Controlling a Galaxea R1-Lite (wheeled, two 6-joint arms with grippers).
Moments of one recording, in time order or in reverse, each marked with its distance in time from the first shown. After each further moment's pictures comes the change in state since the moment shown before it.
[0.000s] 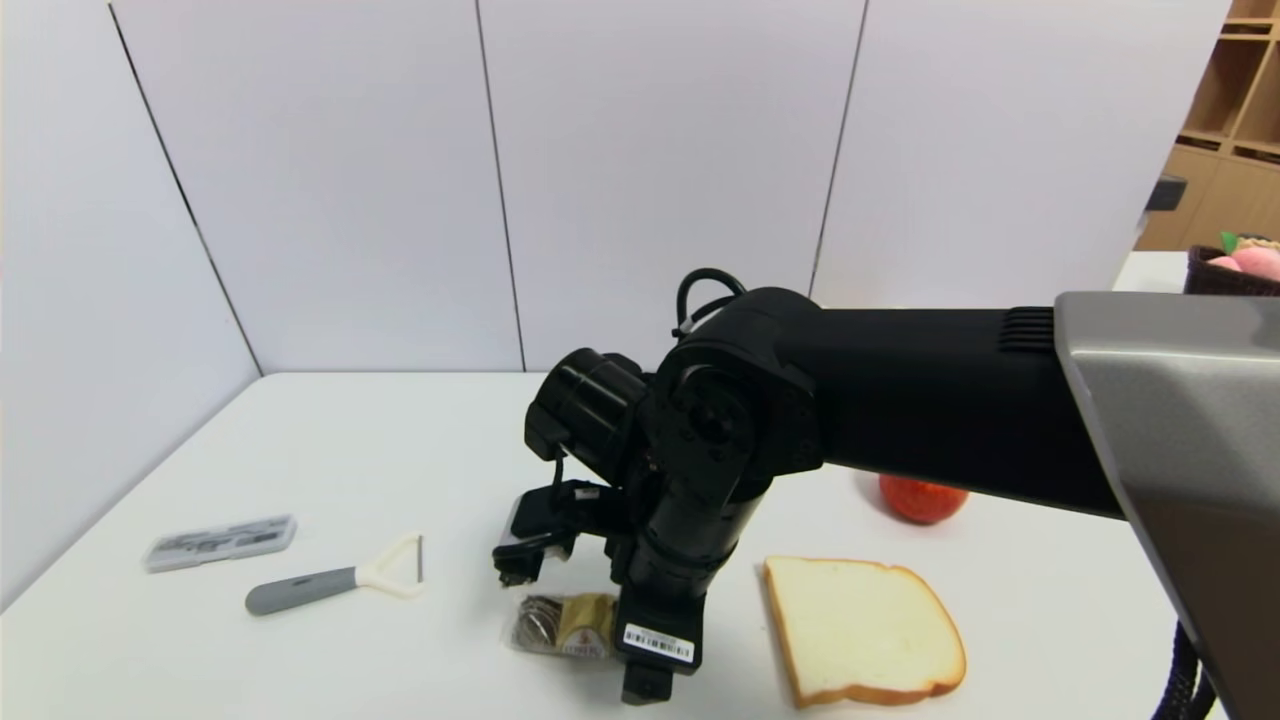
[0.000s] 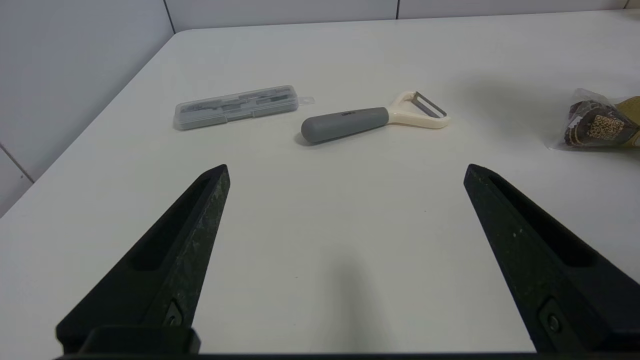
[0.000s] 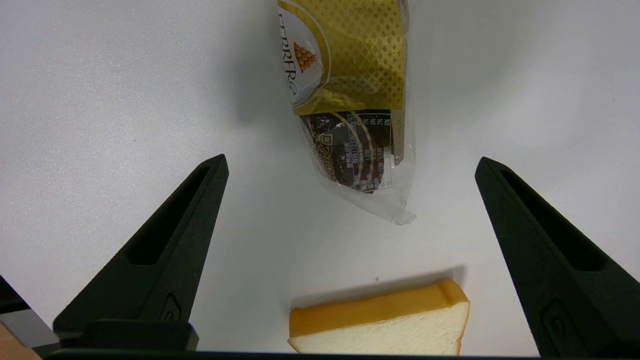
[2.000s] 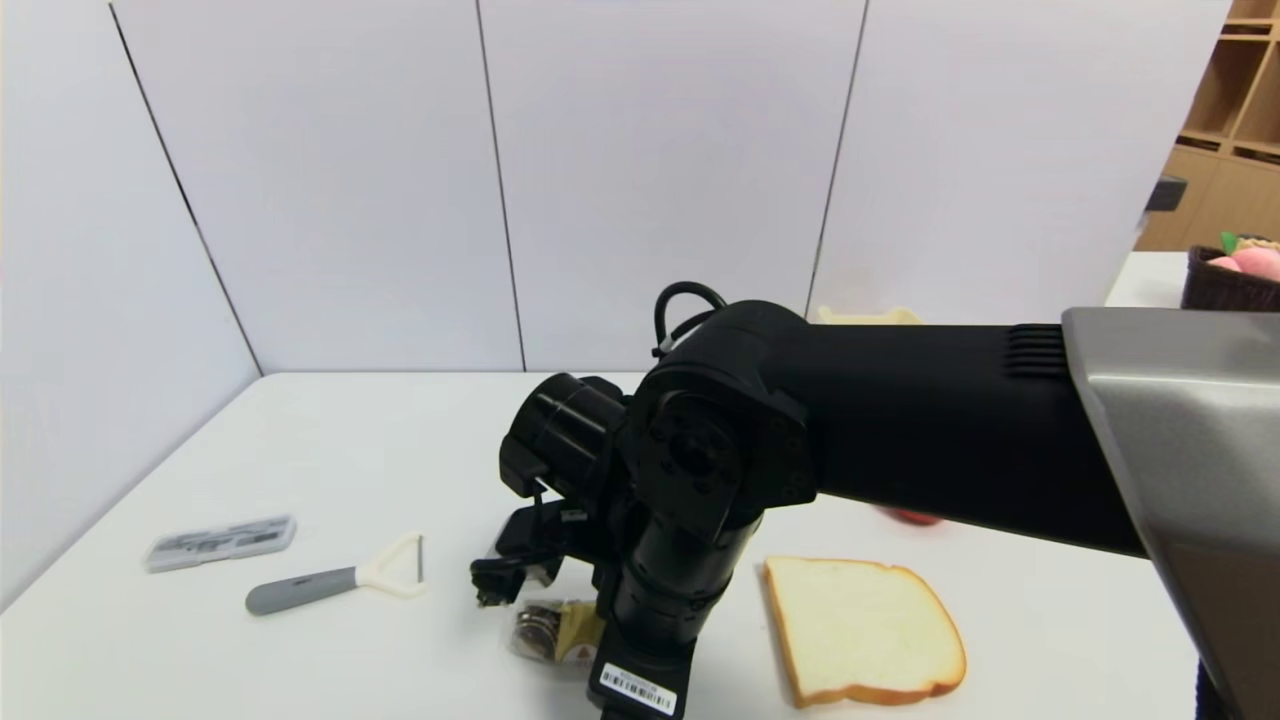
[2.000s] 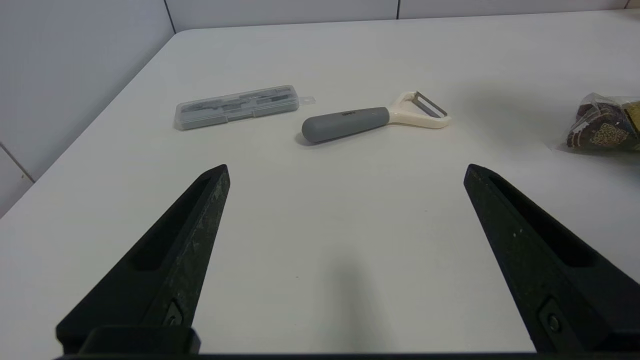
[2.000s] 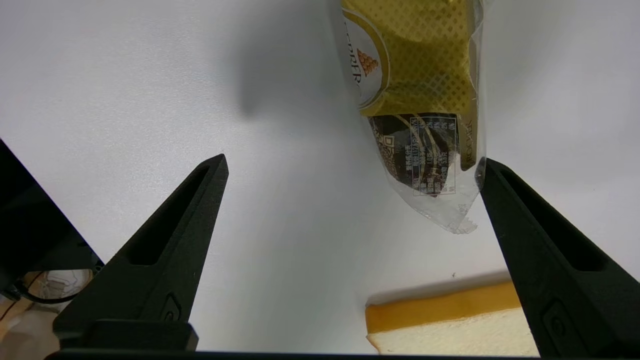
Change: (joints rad) left arm 0.000 0.000 0.000 0.000 0.000 0.001; right arm 0.051 -0.004 0.000 0.050 0.053 0.171
